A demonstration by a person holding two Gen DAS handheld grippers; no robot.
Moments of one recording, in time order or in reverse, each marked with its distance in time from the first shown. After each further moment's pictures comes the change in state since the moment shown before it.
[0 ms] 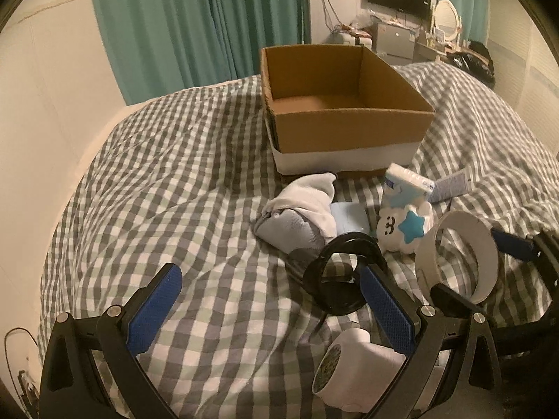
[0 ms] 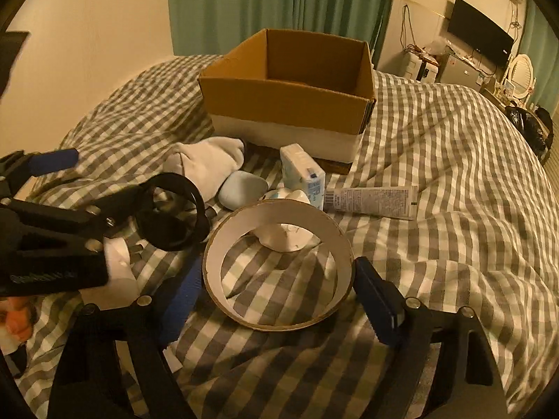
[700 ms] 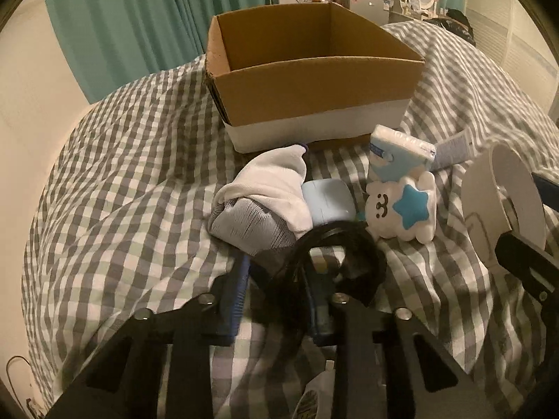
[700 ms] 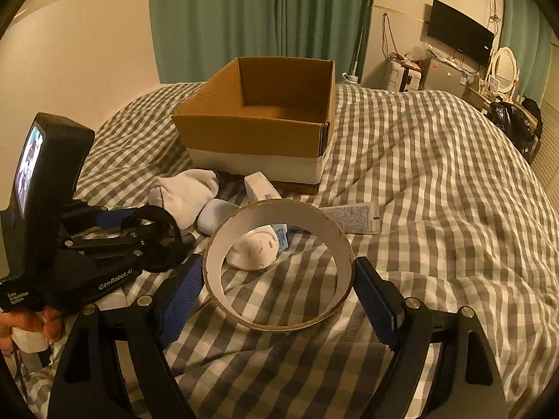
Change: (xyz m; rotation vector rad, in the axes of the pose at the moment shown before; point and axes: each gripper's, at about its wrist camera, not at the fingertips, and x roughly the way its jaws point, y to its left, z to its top) left arm 0.046 -0.024 0.005 0.107 0.087 -0.070; right arm -0.017 -0.029 0.006 0.063 -0.076 -0.024
